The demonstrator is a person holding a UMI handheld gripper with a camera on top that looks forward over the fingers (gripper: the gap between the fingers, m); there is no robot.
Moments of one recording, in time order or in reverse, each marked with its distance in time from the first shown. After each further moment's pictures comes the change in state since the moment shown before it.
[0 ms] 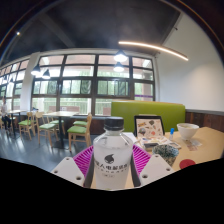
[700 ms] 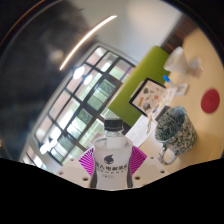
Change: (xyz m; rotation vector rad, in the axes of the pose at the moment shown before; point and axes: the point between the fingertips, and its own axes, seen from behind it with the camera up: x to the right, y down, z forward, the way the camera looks) arm 0.027 -0.041 0.024 0.000 -0.139 0.950
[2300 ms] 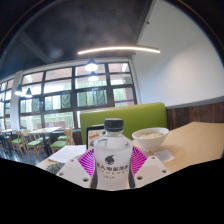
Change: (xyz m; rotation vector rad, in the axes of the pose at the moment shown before) arm 0.173 -0.185 -0.106 0.150 0.201 -0.797
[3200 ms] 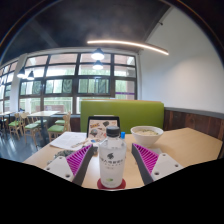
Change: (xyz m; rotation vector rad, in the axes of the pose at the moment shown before) arm -0.021 0.006 -0.054 -0.118 0.028 -0.142
